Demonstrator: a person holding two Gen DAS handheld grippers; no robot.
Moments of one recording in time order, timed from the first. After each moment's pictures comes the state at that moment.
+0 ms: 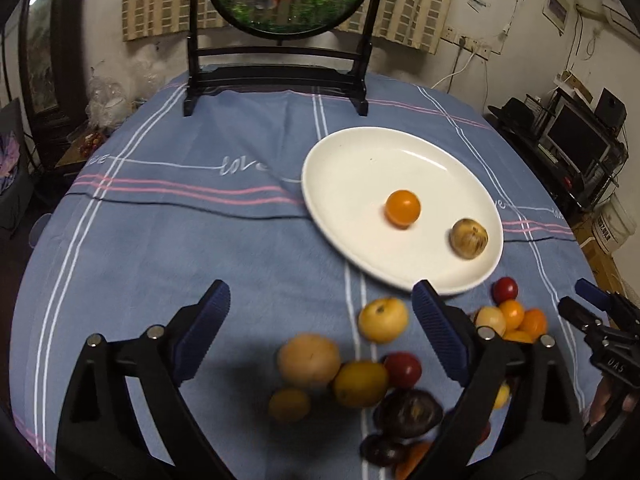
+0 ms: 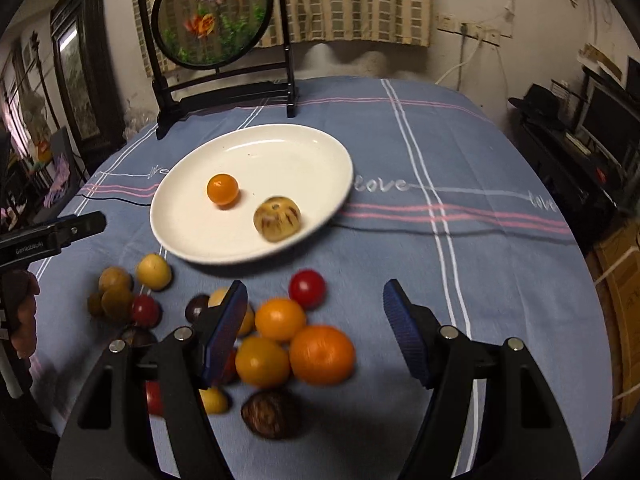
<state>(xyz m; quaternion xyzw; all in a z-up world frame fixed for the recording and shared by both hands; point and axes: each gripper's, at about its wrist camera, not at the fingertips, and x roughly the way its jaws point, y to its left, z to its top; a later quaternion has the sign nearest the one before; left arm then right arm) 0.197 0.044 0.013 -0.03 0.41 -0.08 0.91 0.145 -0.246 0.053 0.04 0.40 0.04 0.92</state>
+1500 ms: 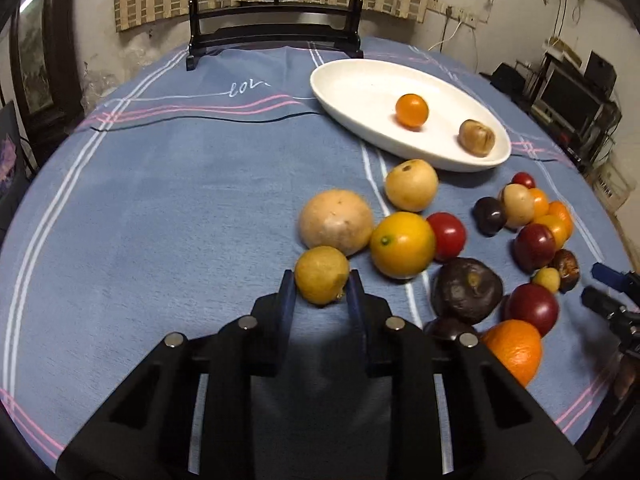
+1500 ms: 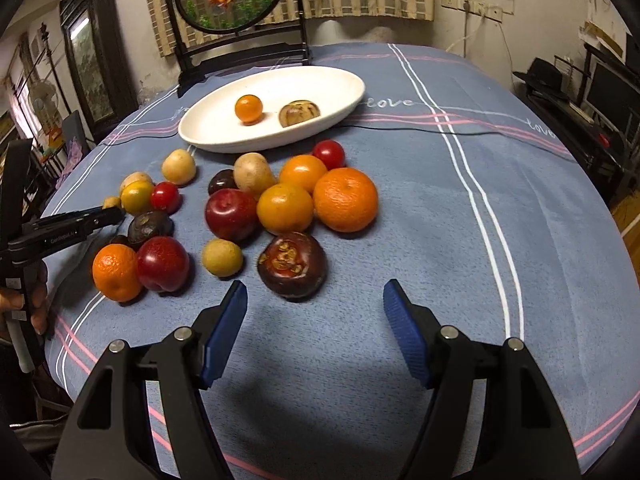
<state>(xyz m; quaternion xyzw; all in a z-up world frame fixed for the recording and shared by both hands) 0.144 0.056 -0.056 -0.01 0.43 -0.10 0.90 0.081 -0.229 0.004 0.03 0.43 0.07 0.90</state>
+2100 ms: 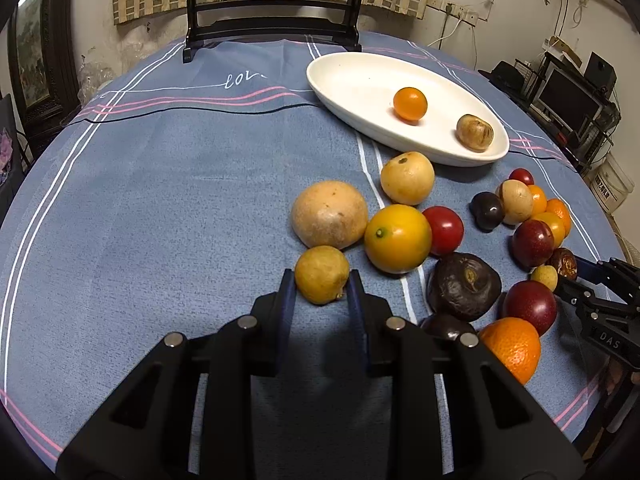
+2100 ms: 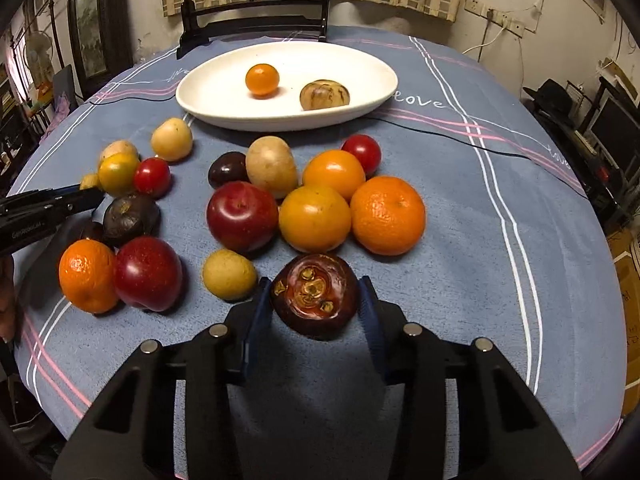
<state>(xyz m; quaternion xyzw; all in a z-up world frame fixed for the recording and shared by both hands) 0.142 0.053 -0.060 -0.01 0.44 -0.10 0.89 0.115 -0.199 -0.011 -0.03 0.46 0.05 0.89</state>
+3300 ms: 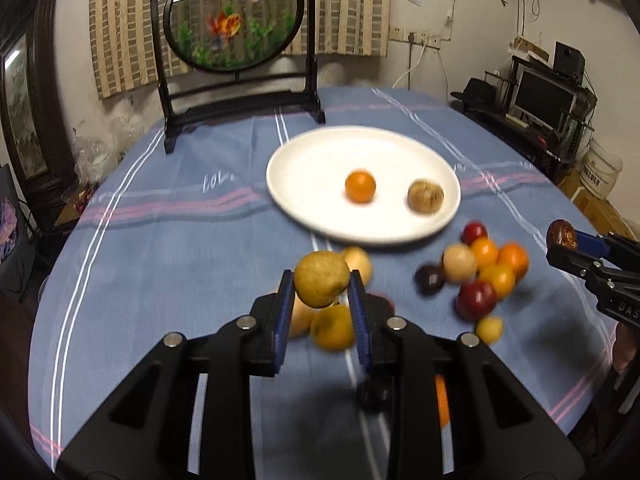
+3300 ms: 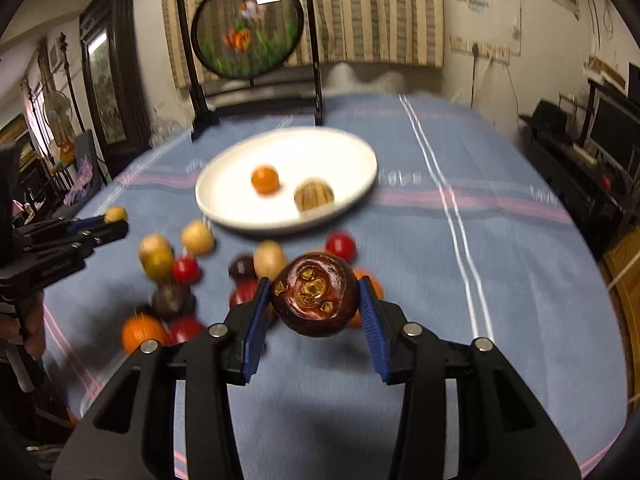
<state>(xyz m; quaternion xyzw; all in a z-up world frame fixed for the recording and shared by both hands) 0.143 0.013 0.019 0.04 0.35 -0.13 0.93 0.109 -0.231 0.061 0.02 0.34 0.08 0.93</state>
